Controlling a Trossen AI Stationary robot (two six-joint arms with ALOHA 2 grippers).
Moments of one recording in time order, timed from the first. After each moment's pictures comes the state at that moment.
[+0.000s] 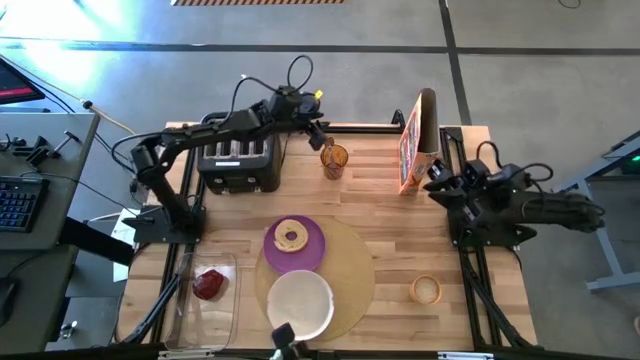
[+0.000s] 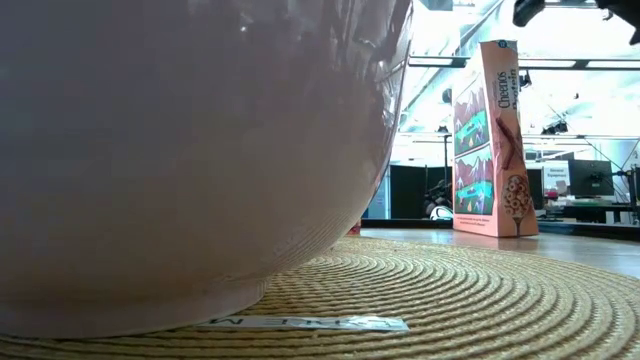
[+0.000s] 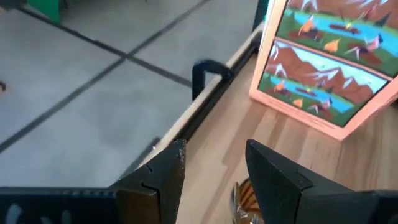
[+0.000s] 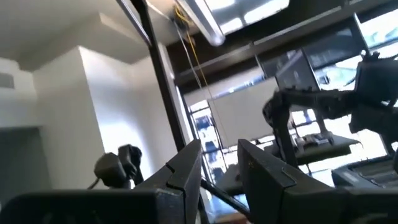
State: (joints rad) left arm 0.52 1.71 1.37 -0.17 -0.02 0.00; right arm -0.11 0.35 0.33 0.50 -0.30 0.45
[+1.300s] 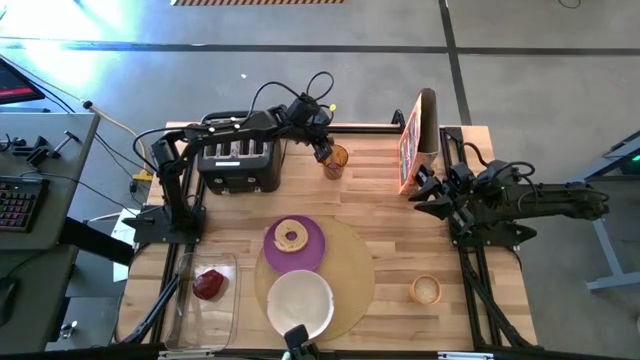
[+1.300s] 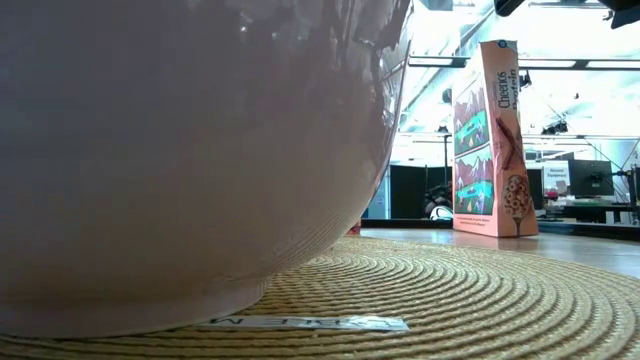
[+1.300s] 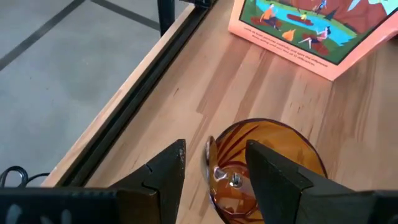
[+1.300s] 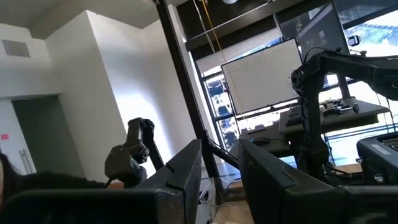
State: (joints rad) left arm 0.51 1.86 1.45 -0.32 0.07 0.00; right arm -0.03 0.52 0.43 0.44 -0.35 0.42
